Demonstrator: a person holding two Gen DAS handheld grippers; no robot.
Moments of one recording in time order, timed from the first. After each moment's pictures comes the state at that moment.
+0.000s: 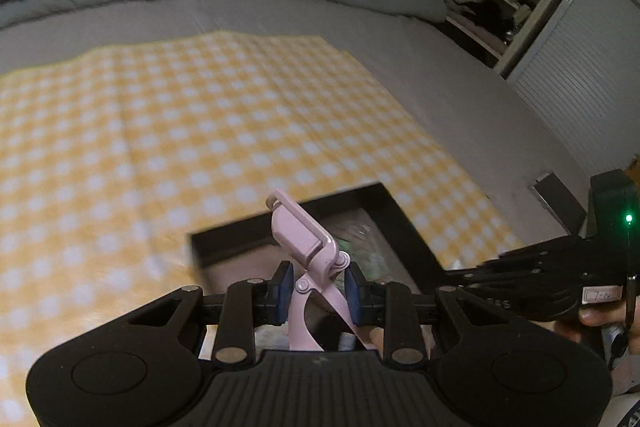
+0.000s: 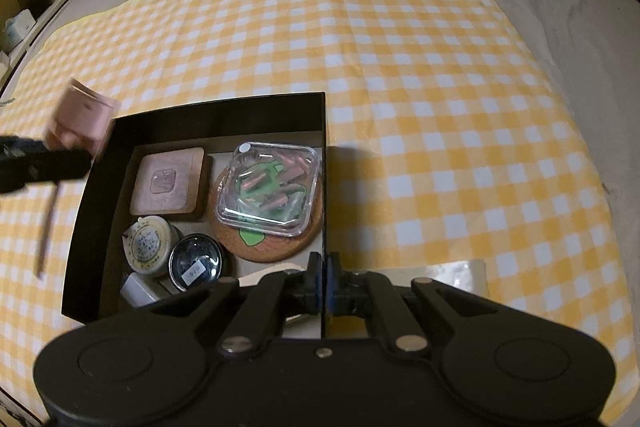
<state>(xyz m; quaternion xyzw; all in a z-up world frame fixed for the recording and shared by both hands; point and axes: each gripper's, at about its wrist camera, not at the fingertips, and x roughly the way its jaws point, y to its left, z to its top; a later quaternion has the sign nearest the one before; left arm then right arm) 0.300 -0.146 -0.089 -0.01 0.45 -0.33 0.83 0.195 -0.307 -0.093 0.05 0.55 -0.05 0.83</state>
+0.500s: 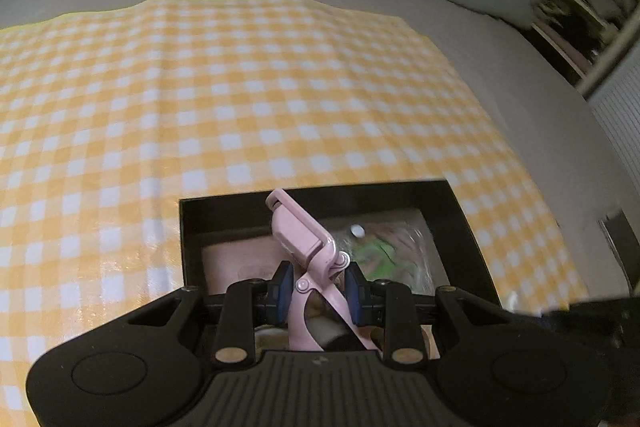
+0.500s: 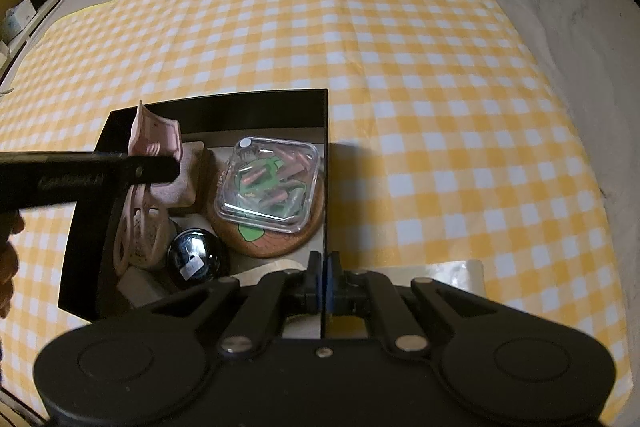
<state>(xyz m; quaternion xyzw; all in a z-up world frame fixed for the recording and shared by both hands) 0.311 -0.190 -0.135 -0.03 0.49 -0.20 0.85 0.195 -0.301 -0.094 0.04 0.55 -0.05 0.83</state>
